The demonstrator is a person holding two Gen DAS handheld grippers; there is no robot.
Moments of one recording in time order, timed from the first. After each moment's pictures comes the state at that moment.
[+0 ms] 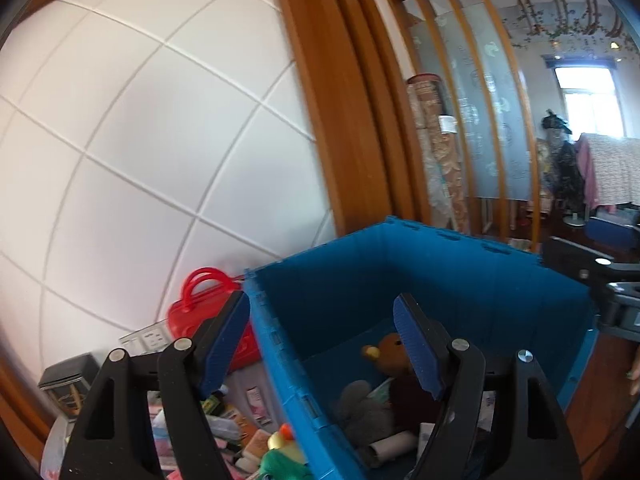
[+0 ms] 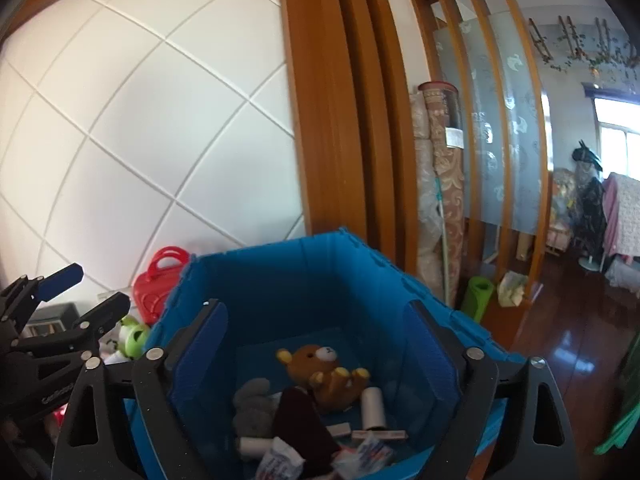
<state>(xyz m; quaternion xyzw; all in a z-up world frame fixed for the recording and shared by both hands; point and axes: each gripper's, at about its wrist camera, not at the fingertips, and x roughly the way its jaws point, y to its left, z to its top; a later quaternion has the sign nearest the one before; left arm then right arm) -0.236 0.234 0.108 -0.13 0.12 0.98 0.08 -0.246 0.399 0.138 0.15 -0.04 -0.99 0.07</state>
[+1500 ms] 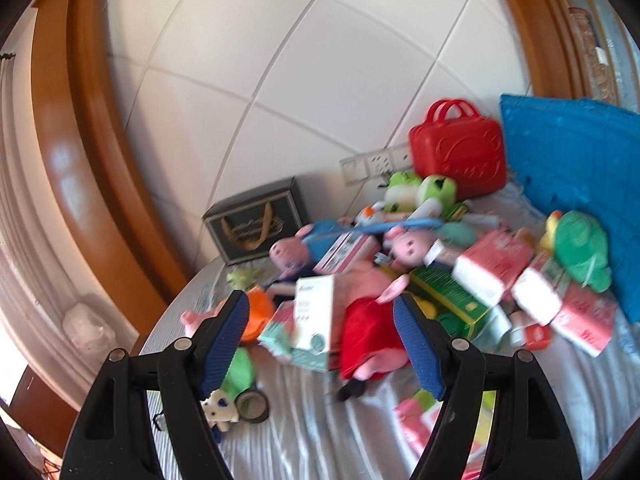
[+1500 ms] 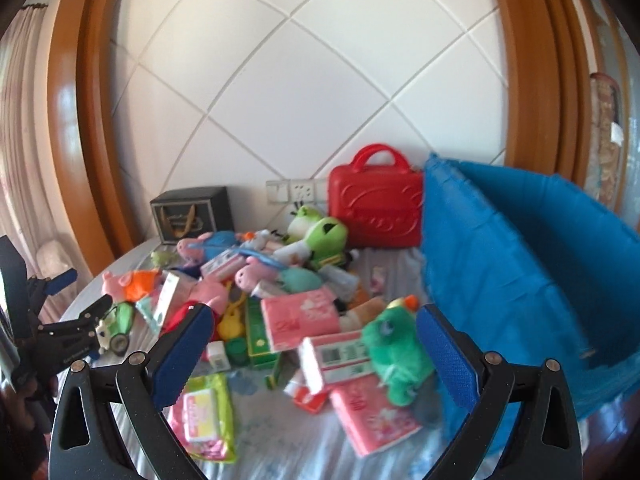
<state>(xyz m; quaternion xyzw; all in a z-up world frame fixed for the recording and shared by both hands) -0.082 -0.156 -0.055 -0.26 0.10 0.94 -0.19 -0.146 0.109 0.034 0.25 0.06 -0.92 0.31</state>
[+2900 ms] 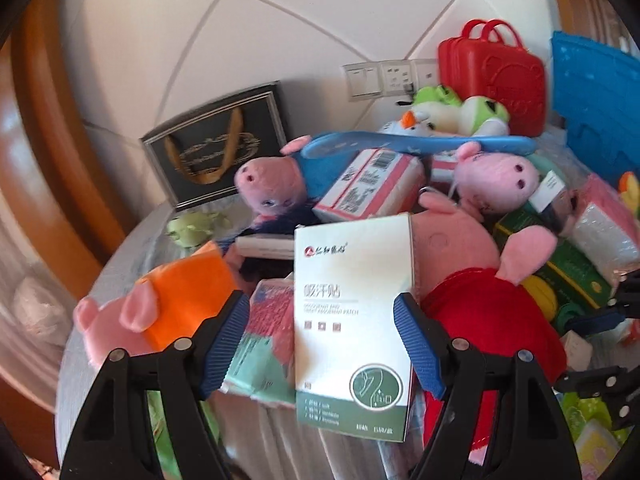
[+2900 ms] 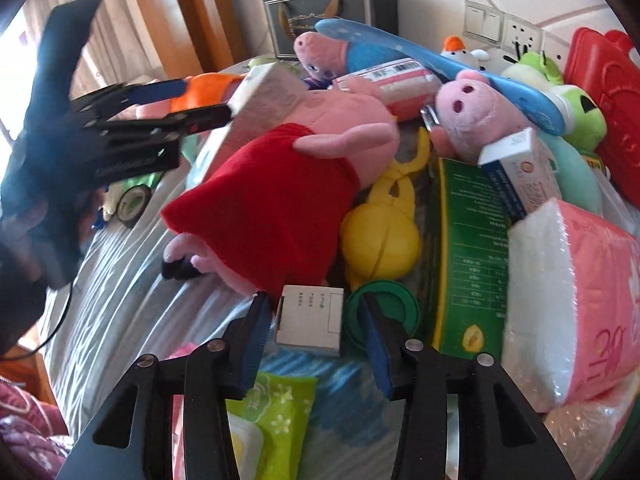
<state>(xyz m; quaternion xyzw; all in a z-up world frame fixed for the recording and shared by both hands) -0.231 -0.289 -0.181 -0.35 0.05 0.93 -0.11 -0.229 -0.127 -0.193 0.43 0.22 -0.71 0.52</state>
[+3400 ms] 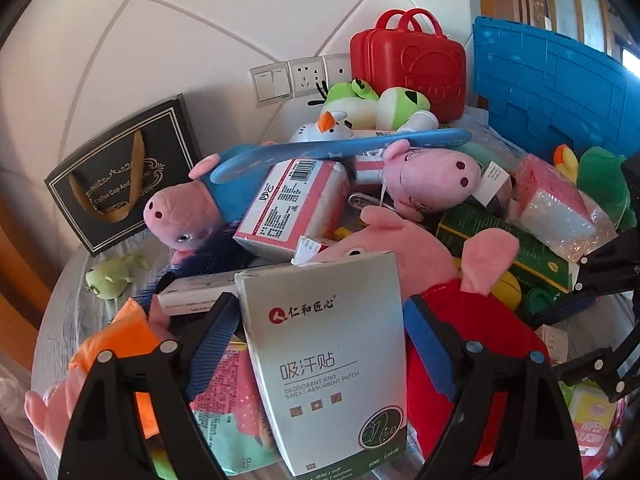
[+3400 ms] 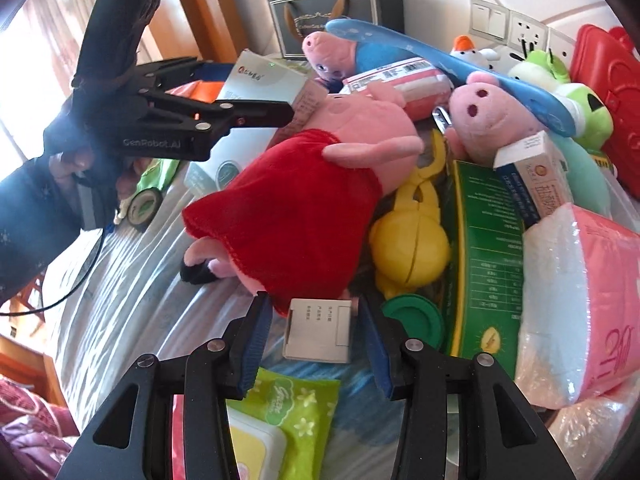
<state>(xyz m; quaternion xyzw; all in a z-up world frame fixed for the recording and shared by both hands) -0.263 -0.288 -0.180 -0.37 0.07 0.93 0.04 -0.226 -0.134 -0.191 0.44 0.21 -0.71 0.52</state>
